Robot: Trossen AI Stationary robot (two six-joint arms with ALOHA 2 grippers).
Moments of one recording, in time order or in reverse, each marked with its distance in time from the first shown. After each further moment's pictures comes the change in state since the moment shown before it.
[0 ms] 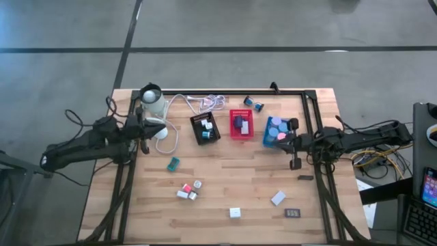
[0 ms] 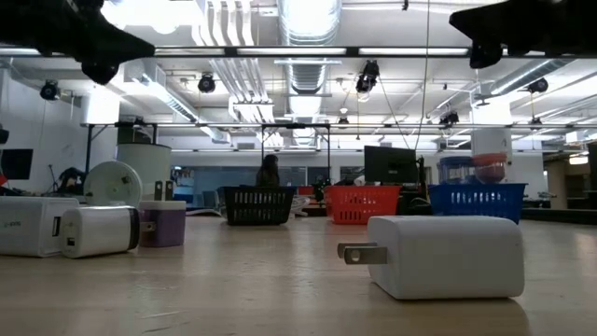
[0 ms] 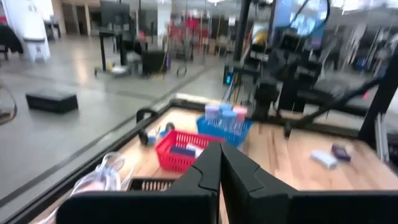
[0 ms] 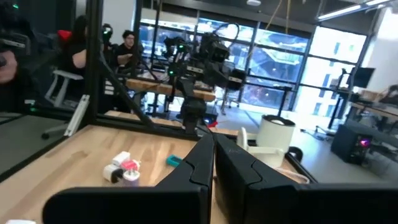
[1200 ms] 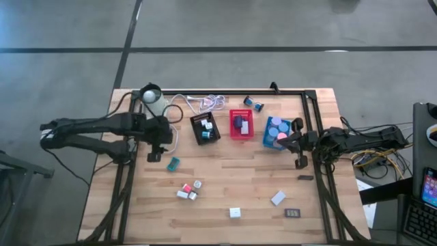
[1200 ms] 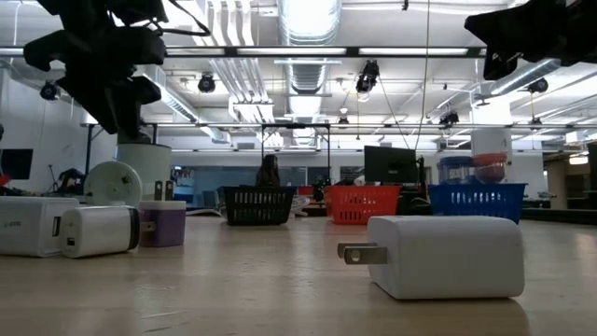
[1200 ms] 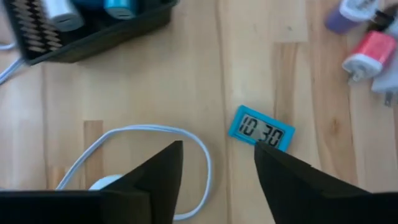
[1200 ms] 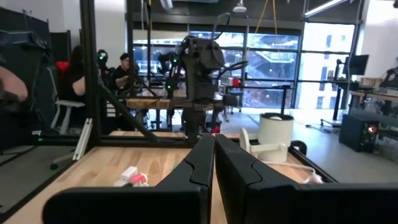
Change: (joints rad) left arm -0.051 0.733 0.444 -0.745 0.099 0.287; right arm 0.000 -0.205 -0.066 -0.085 0.024 0.127
